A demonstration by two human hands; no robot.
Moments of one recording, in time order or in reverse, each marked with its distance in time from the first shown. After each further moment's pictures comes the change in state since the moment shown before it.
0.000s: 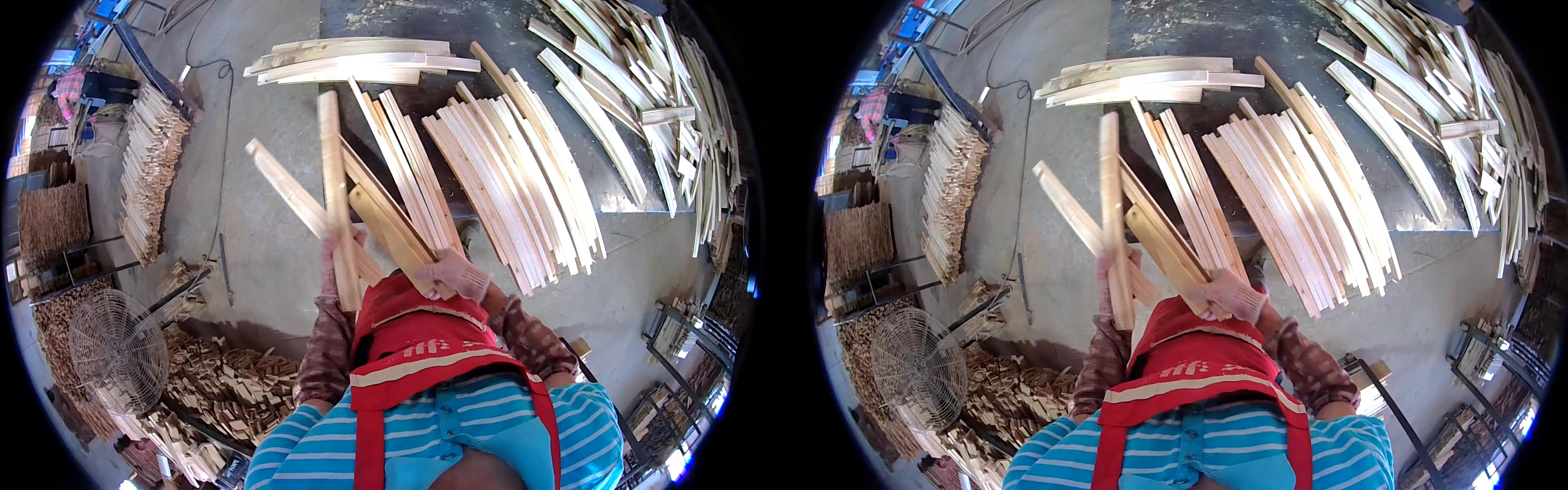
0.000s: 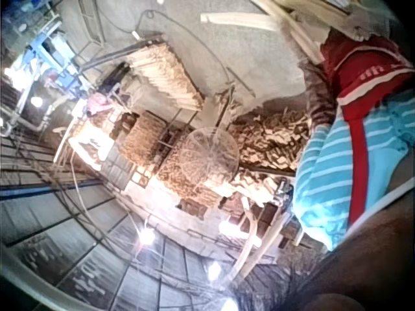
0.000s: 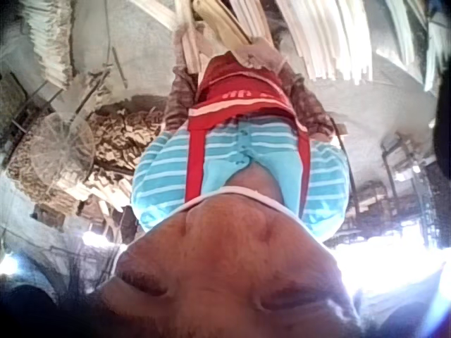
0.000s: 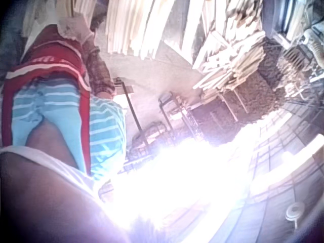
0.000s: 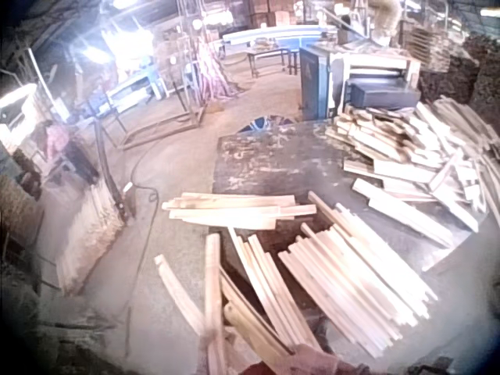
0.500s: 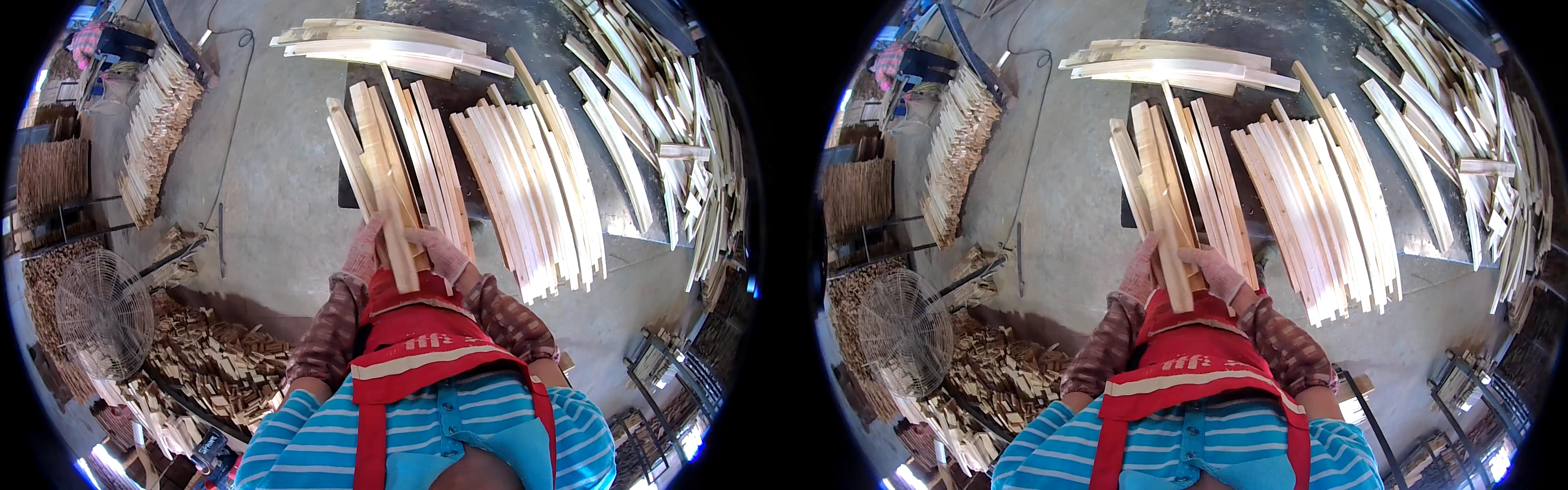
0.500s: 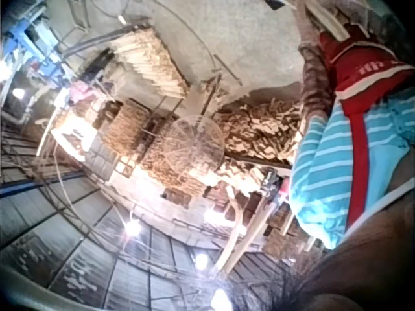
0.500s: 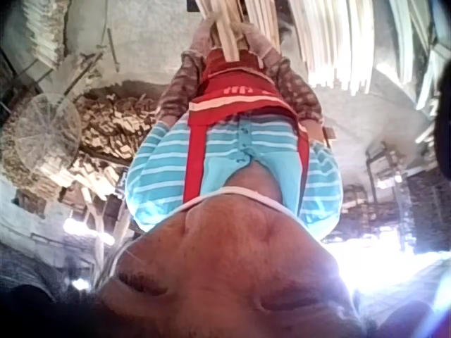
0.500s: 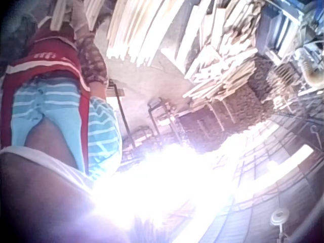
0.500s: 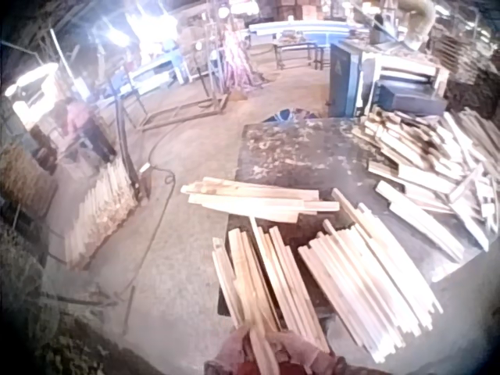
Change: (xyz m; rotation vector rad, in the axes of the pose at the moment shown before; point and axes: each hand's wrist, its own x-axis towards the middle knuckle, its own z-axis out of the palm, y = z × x) left_hand 0.028 -0.039 -0.015 0.047 -0.111 -0.168; right_hand 0.075 0.005 0.026 0.334 -0.016 0.051
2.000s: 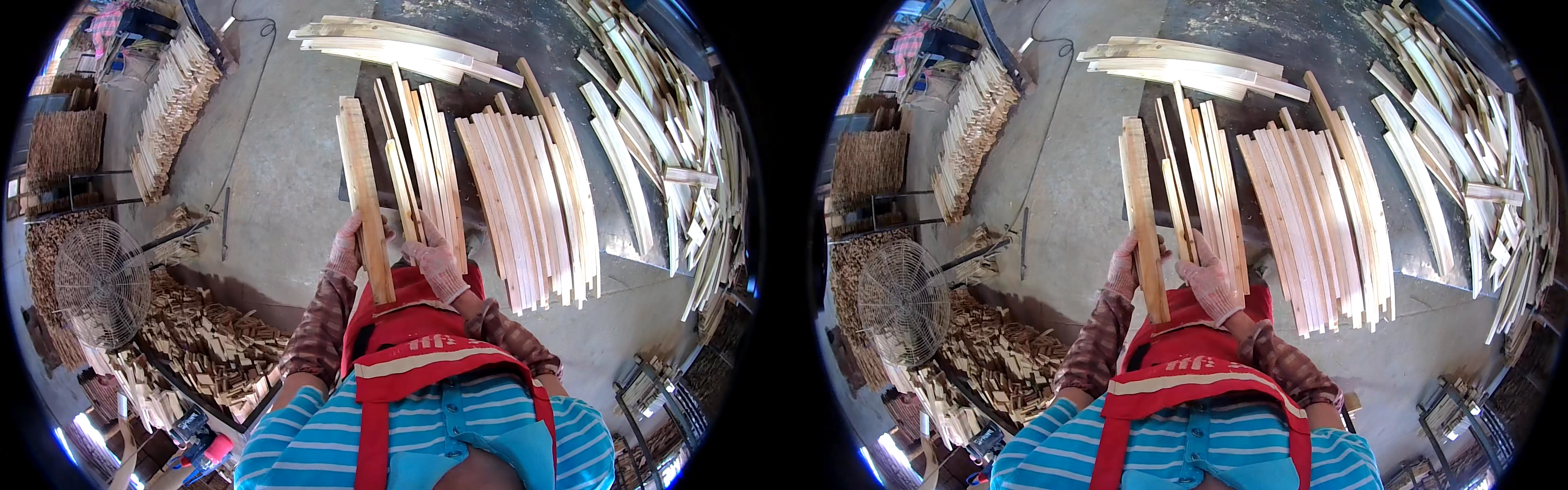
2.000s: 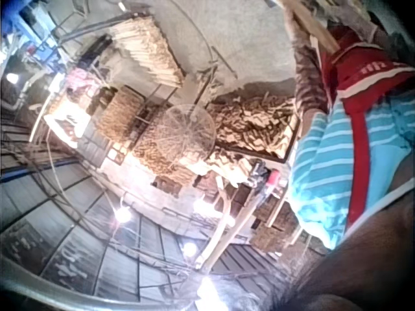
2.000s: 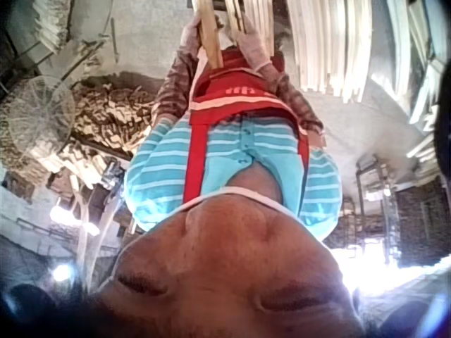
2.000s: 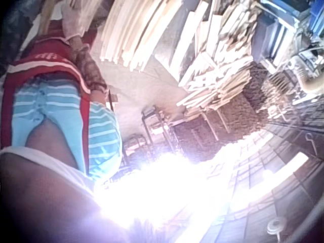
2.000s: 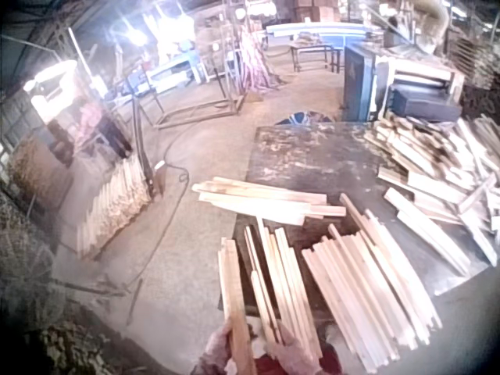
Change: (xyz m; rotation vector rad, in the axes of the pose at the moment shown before) left_hand -0.005 0.010 -0.015 -0.161 -0.084 -0.011; right_hand -0.042 0.008 0.004 -0.333 0.114 -0.366
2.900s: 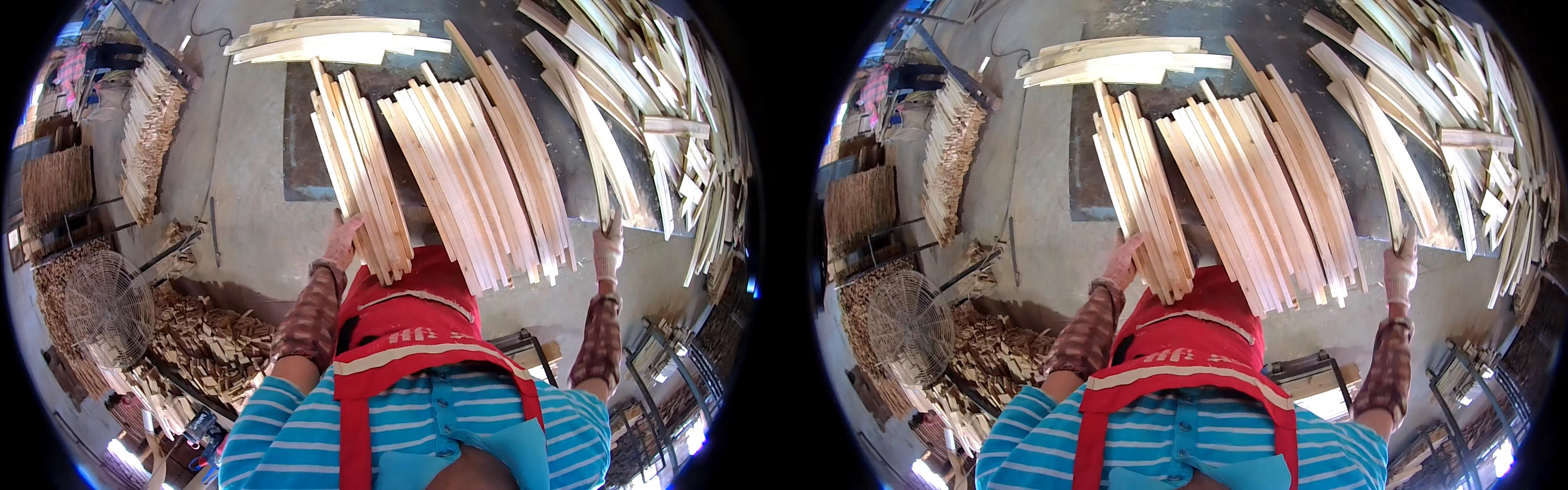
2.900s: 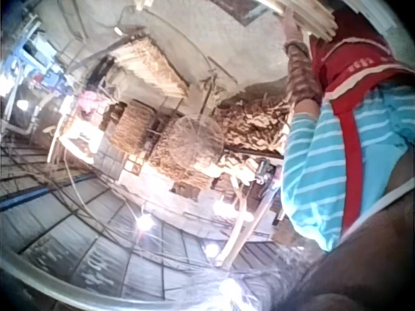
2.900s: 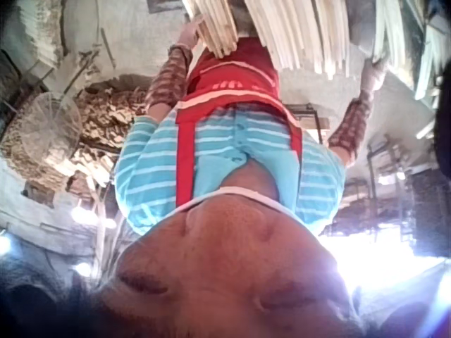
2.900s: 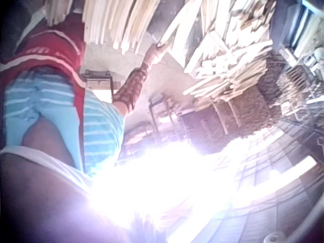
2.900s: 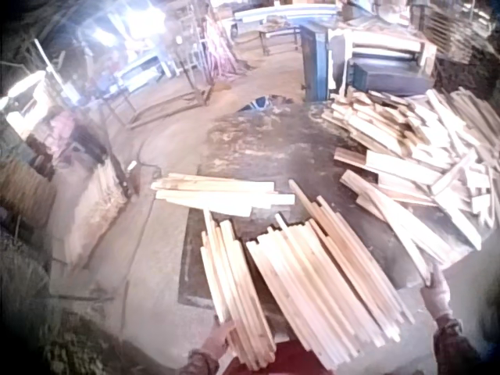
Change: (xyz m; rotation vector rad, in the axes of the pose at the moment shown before) left_hand 0.042 -0.106 0.039 0.494 0.368 0.005; right_hand -0.151 -0.056 -0.504 -0.971 1.031 -0.122
